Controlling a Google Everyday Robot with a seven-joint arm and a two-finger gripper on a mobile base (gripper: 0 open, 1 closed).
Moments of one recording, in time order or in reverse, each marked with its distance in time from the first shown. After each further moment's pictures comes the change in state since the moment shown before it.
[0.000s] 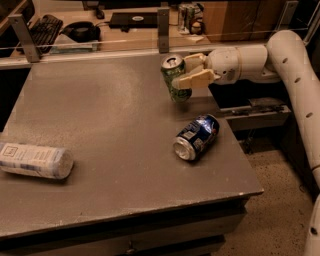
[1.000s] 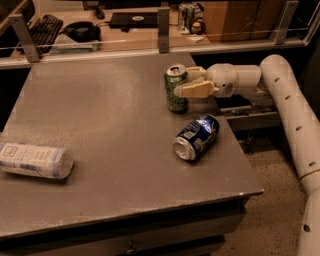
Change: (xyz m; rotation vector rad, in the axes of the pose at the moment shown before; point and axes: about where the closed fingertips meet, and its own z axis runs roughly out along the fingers) arm 0.028 0.001 -0.002 -0.058 -0.164 0.078
